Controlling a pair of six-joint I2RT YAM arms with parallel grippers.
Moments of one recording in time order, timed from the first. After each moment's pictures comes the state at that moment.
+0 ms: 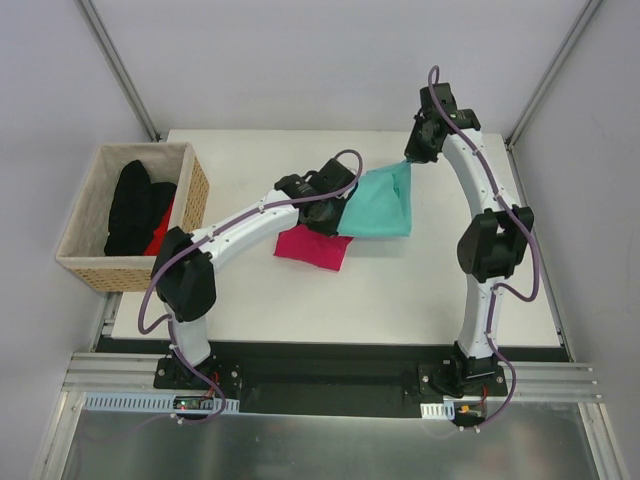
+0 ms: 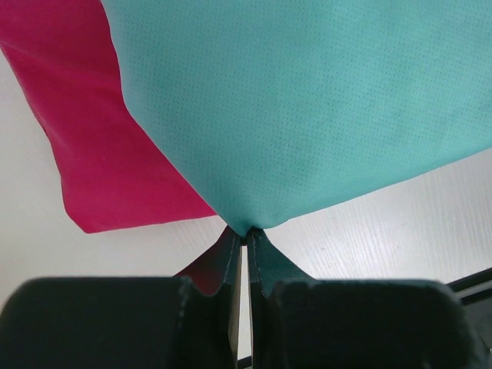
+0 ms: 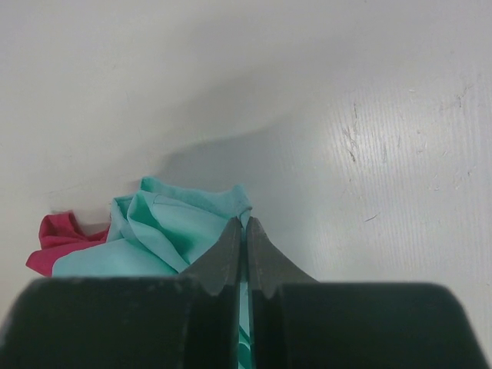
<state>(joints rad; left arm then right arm) -0.80 1.84 1.64 -0.85 -0.12 -0.36 0.21 2.10 2.17 -0.98 0.10 0.47</state>
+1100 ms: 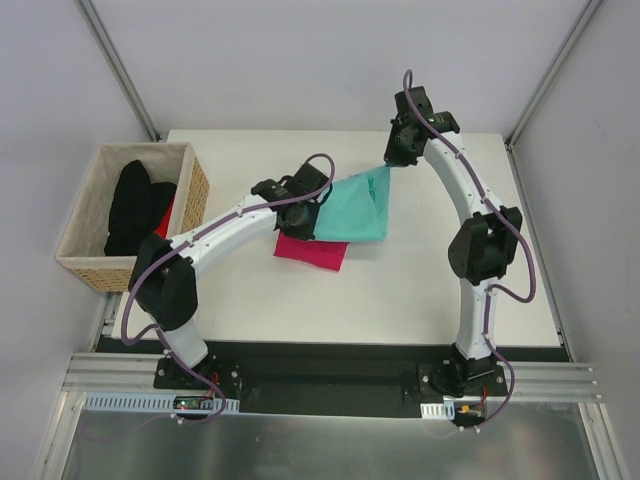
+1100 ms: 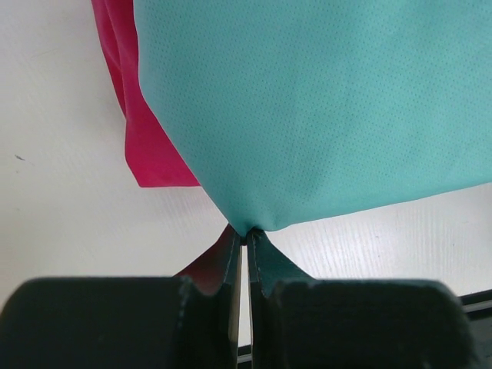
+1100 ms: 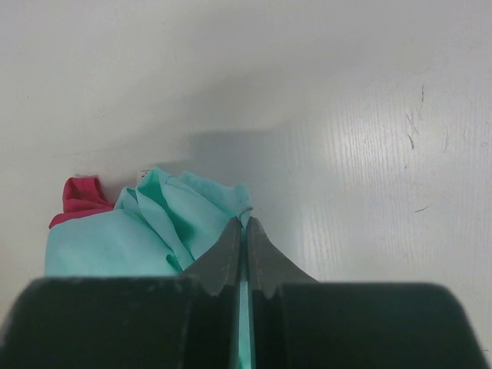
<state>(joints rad) -0.71 1.71 1.45 -0.84 -0.14 -0.38 0.32 2.10 2.17 -0.98 0.10 0.48</state>
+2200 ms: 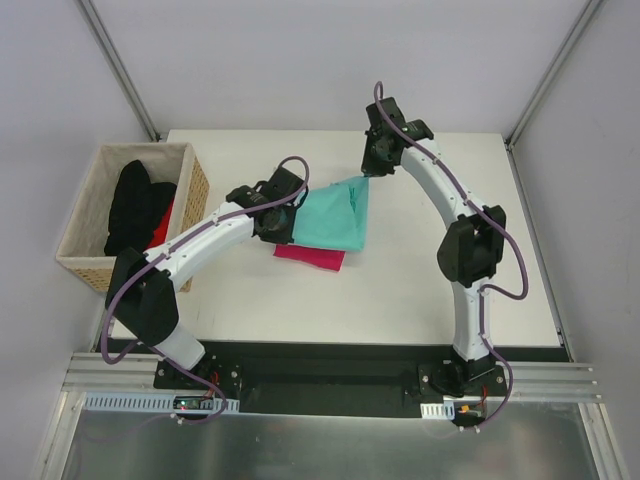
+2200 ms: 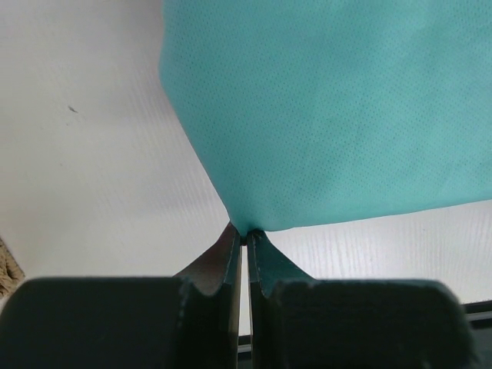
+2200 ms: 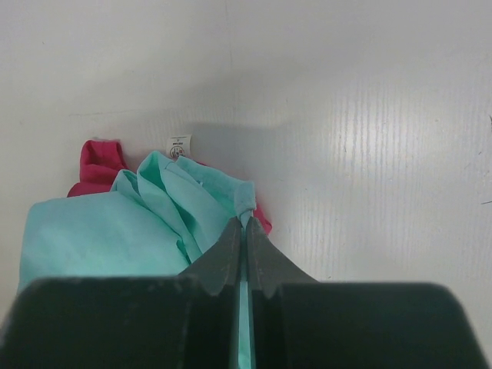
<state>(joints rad) -0.62 1.57 1.30 -0.84 -0.17 -0.39 0.44 2.13 2.14 -0.97 0.12 0.51</state>
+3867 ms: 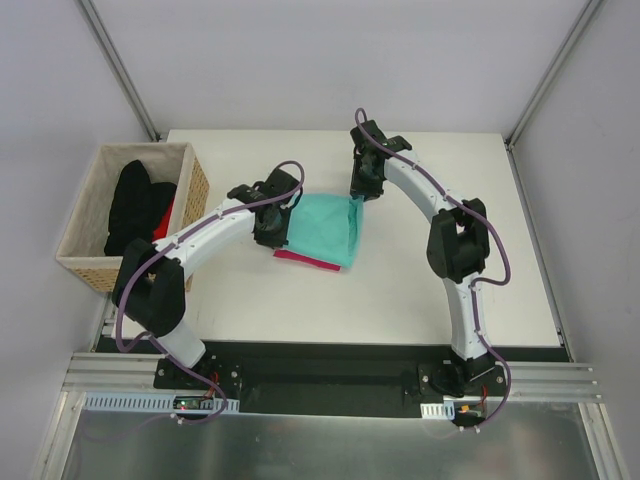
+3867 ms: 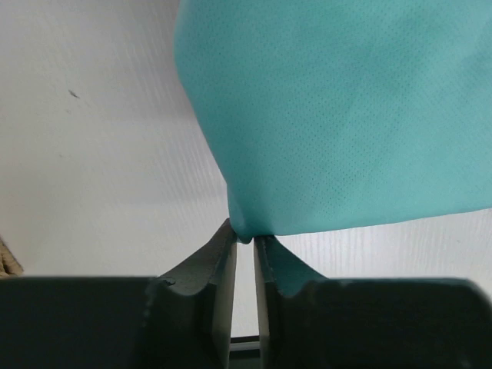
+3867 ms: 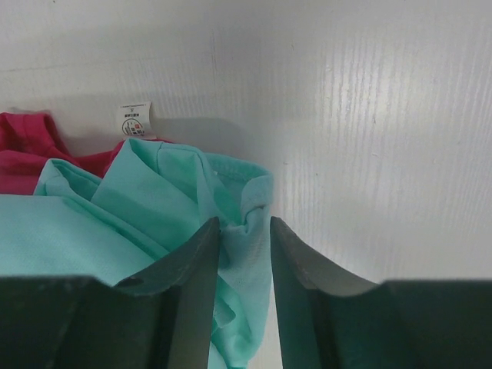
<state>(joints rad) -0.56 1.63 1.27 -0.84 -0.13 -0.38 0.48 2.21 2.04 -0.94 0.11 0.54</state>
